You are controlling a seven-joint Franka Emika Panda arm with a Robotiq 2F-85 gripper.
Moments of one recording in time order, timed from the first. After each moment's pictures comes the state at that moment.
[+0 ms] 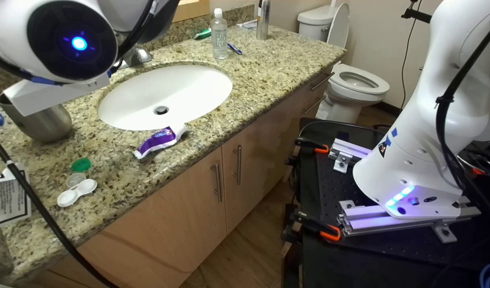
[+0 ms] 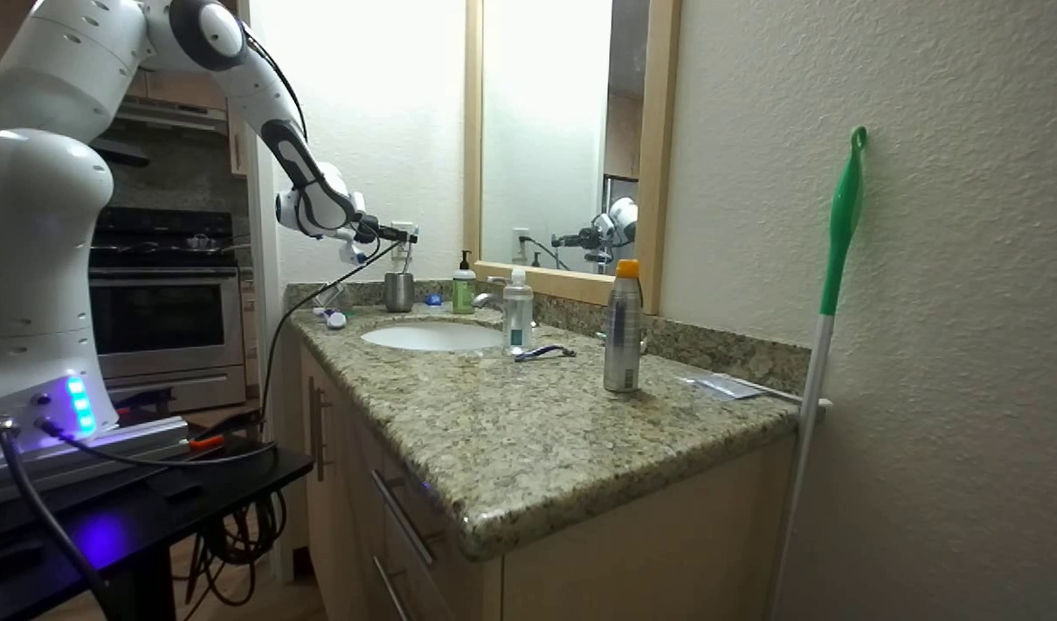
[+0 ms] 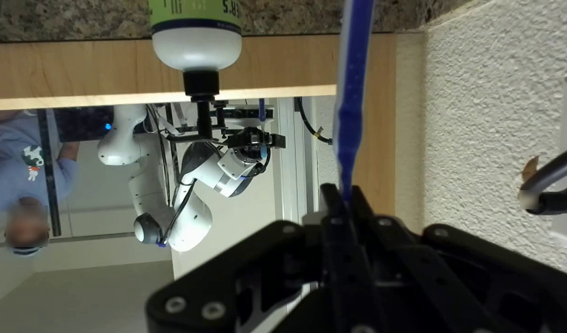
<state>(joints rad) 0.05 0.44 0.10 -1.86 -2.25 2.38 2.52</state>
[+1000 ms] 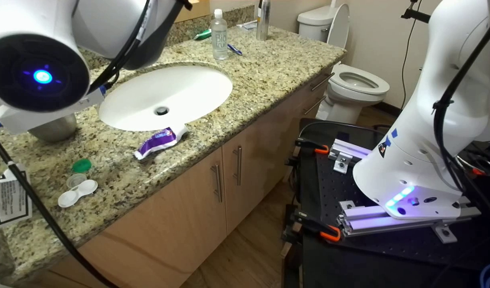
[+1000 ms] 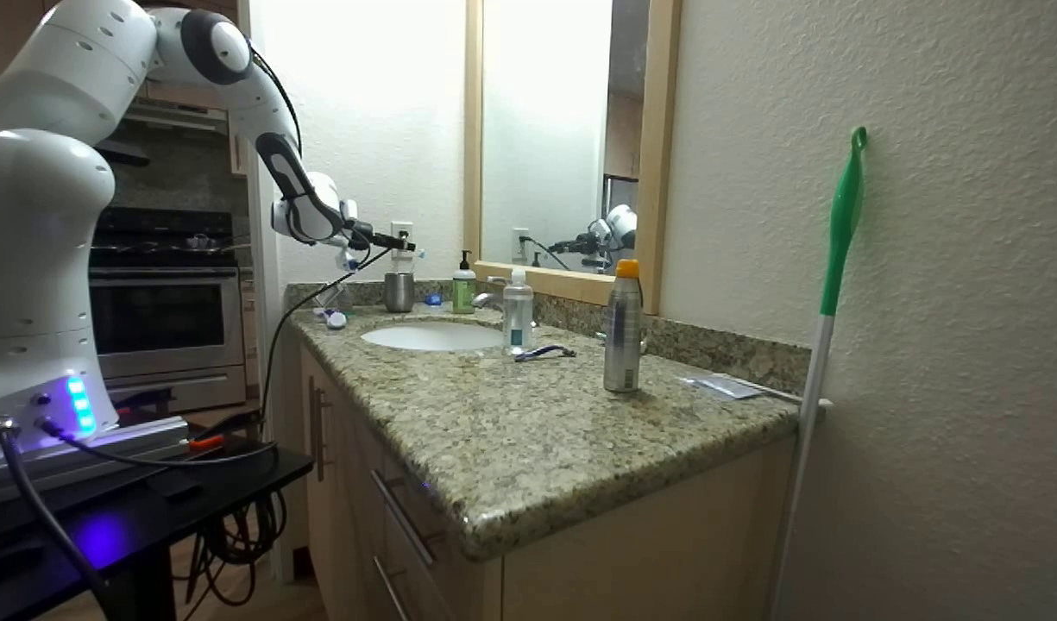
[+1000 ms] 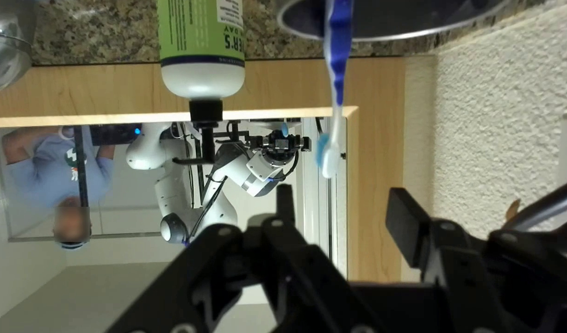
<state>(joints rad) 0.07 0.50 0.14 -1.83 -2.13 2.28 2.44</state>
